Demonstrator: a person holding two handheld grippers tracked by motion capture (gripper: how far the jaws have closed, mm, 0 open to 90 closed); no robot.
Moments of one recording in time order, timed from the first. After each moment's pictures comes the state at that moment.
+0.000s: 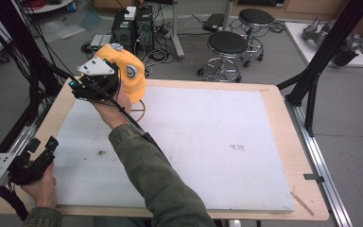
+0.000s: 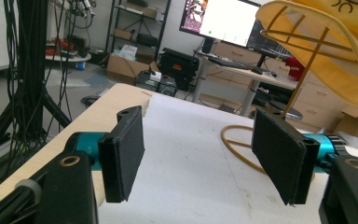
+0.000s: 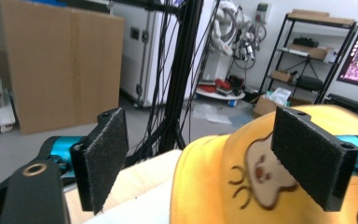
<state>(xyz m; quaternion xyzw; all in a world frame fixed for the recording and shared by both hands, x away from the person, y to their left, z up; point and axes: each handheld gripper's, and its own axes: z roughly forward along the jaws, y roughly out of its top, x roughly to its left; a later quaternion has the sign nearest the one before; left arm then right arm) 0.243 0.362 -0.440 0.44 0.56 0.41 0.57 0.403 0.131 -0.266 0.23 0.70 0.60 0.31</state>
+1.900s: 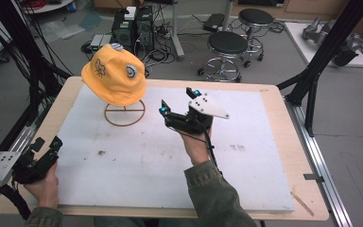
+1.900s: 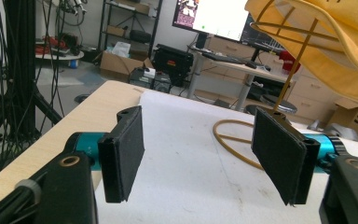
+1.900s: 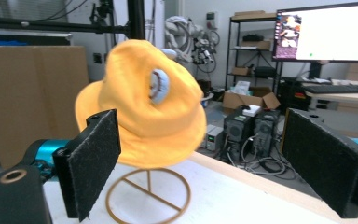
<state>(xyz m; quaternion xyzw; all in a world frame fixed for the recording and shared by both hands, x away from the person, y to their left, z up) 0.245 0.355 -0.440 0.45 0.55 0.41 0.57 0.336 -0.101 -0.318 0.33 0.63 0.63 0.32</state>
